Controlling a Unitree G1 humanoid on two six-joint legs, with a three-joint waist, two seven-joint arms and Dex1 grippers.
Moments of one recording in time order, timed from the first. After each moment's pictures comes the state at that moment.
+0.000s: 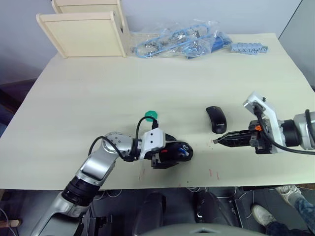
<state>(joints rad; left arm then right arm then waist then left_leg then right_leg) -0.31 0.65 -0.32 -0.20 -0.18 0.28 -1.13 -0.58 -1.26 0.08 -0.42 1.92 1.26 0.11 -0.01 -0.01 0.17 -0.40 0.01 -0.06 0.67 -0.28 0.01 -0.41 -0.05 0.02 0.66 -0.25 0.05</state>
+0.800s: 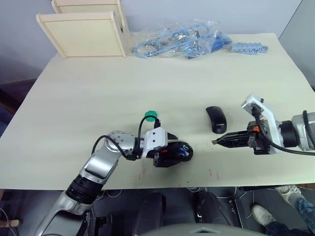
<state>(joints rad) -0.32 0.62 -0.32 -0.18 -0.16 0.28 -1.13 -0.59 -1.26 0.11 -0.43 1.92 1.24 0.10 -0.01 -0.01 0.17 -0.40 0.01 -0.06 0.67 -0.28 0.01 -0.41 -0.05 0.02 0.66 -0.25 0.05</state>
